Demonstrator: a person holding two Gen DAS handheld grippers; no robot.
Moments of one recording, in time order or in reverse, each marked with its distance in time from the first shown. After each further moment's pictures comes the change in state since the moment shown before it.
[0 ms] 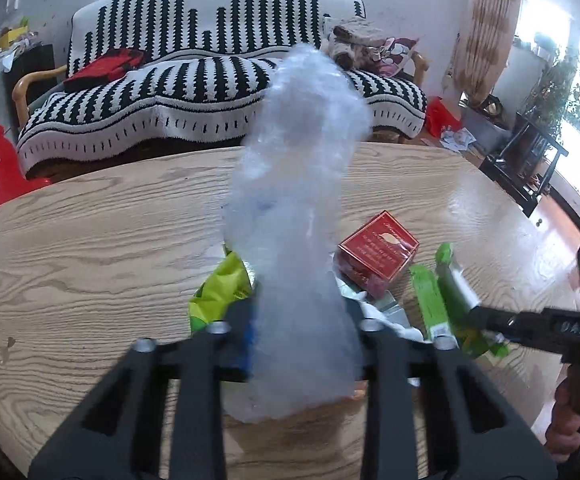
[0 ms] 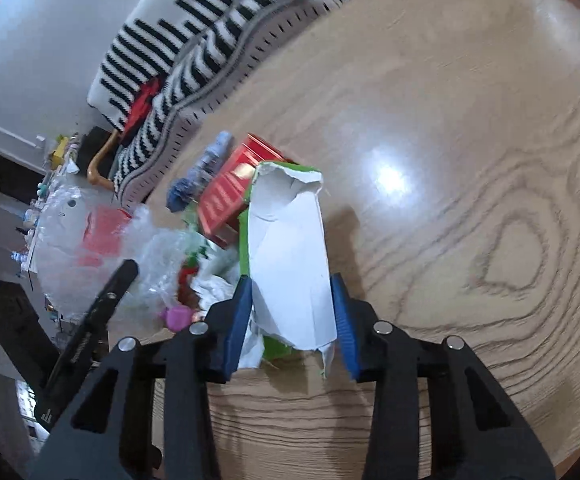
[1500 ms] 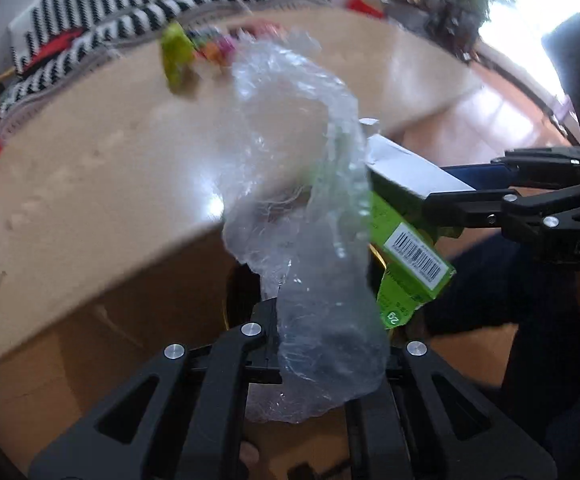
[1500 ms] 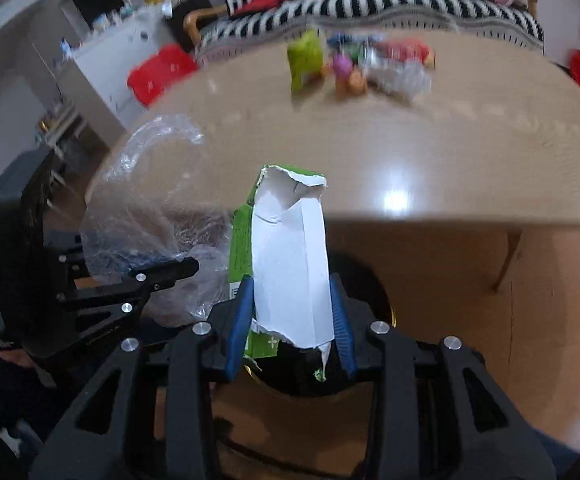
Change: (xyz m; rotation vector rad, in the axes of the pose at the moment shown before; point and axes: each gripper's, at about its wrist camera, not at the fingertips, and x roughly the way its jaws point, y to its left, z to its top) left arm -0.168 -0.027 -0.252 0.291 0.305 -0.120; right arm -0.077 0.063 -0.287 -0.573 0.177 -0.109
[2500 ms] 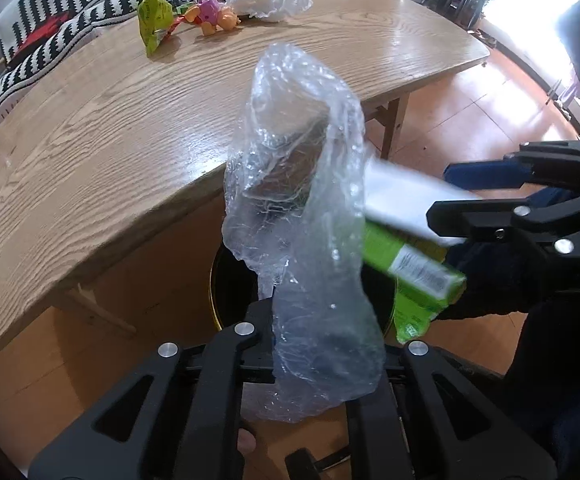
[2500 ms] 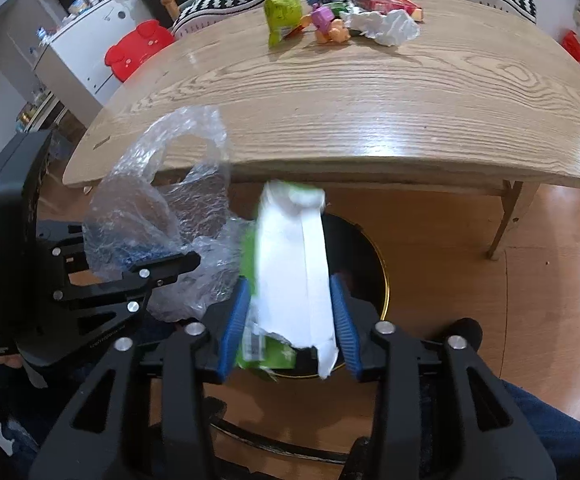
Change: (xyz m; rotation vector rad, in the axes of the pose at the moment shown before) left arm 0.026 -0.005 -0.001 0.001 0.078 0.010; right arm 0.013 -0.013 -0.001 0.048 0.046 -0.039
